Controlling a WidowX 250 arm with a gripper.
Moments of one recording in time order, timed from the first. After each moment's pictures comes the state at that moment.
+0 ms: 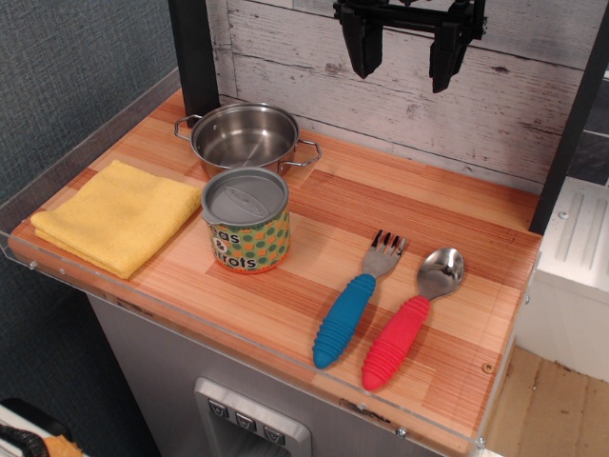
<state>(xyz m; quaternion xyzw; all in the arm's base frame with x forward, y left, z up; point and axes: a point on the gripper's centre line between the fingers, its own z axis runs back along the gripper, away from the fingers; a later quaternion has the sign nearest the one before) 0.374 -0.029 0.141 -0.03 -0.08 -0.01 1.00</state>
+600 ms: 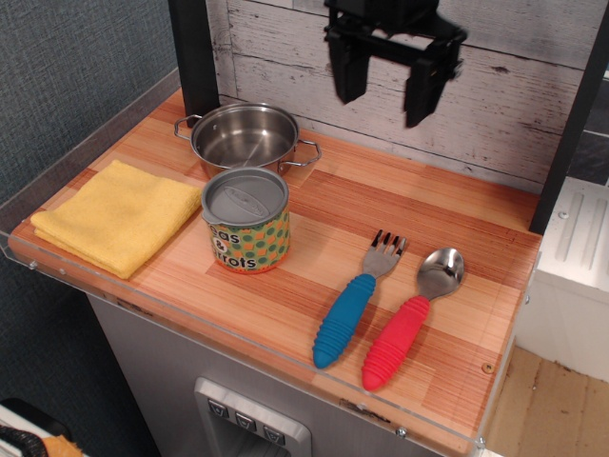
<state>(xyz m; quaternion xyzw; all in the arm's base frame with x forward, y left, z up) 0.356 -0.021 0.121 -0.01 -0.02 -0.10 0.99</state>
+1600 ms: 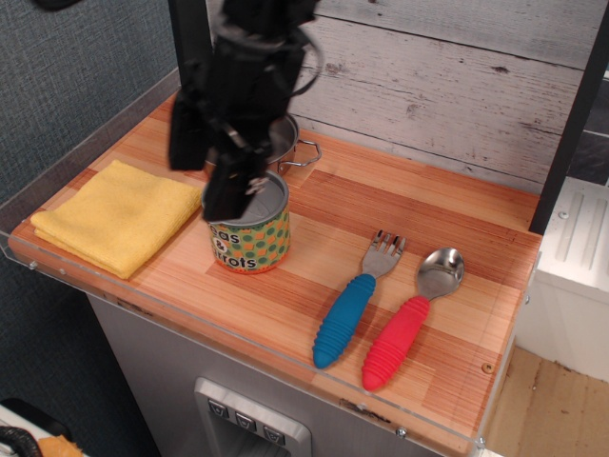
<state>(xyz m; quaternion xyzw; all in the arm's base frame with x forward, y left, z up) 0.243 0.058 0.097 0.09 0.13 -0.24 0.96</state>
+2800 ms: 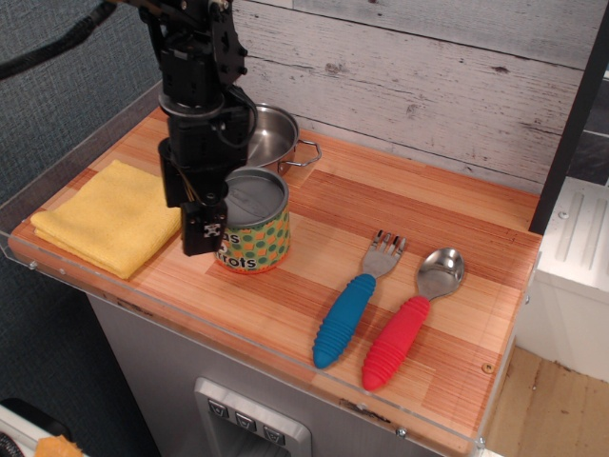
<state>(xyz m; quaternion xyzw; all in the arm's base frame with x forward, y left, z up) 0.260 0.082 0.044 0.05 0.04 -0.34 0.94</state>
